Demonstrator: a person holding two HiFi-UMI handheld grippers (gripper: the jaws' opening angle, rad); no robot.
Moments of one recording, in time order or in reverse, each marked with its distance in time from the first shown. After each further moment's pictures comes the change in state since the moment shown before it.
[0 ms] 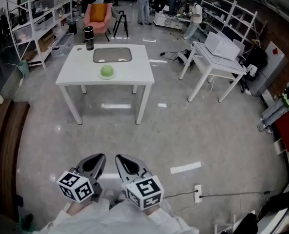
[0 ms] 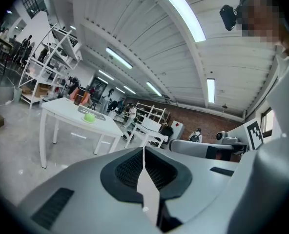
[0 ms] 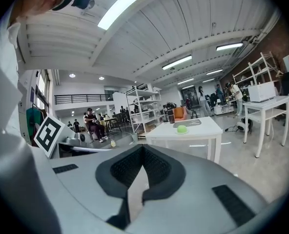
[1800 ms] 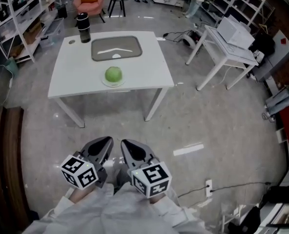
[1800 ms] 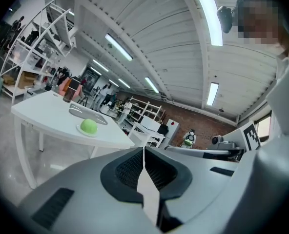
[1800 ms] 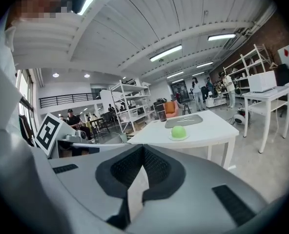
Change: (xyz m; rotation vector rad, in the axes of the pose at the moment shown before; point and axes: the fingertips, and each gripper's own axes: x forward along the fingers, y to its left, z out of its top) left arm 0.182 0.244 0.128 -0.024 0.065 -0.130; right arm 0.300 -0.122 0.056 0.085 0.051 -0.096
